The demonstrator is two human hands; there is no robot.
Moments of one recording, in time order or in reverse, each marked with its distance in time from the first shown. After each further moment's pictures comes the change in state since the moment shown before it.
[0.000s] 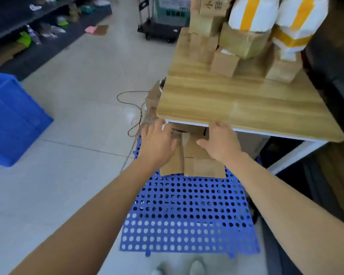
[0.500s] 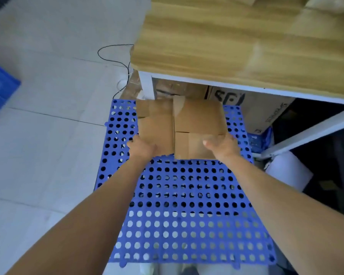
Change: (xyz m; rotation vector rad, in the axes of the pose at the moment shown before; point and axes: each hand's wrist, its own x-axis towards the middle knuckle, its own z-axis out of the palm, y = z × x) left_hand 0.049 -0.063 0.244 -0.626 -0.337 -0.874; right_hand 0.101 0.123 0.240 0.440 -0.292 0.548
